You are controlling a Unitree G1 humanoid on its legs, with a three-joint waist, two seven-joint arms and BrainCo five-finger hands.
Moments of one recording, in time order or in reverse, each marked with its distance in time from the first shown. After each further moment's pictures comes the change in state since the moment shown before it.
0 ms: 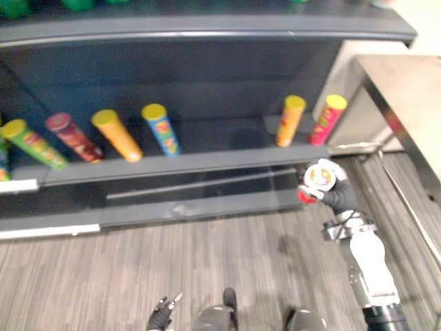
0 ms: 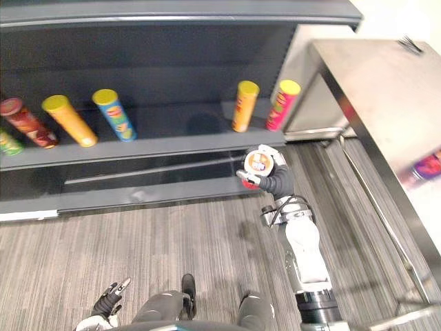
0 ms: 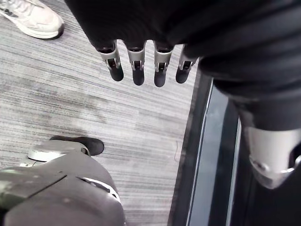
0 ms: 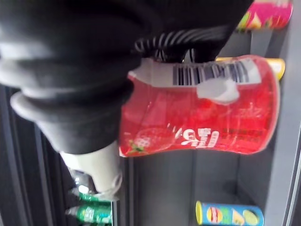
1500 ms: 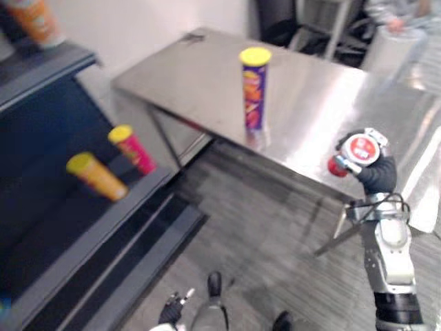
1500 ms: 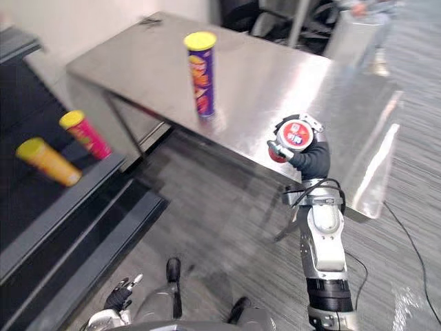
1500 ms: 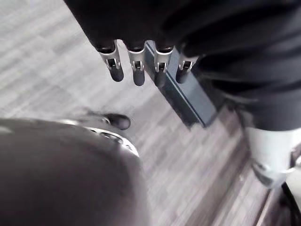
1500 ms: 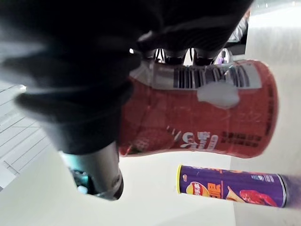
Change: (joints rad) left arm -0.034 -0.043 0.014 0.005 0.076 0.009 0.029; right arm -0.117 -0.022 -0.198 -0.063 0.038 -0.009 -0.115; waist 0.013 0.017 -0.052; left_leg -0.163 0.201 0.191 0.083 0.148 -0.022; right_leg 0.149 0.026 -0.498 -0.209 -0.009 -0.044
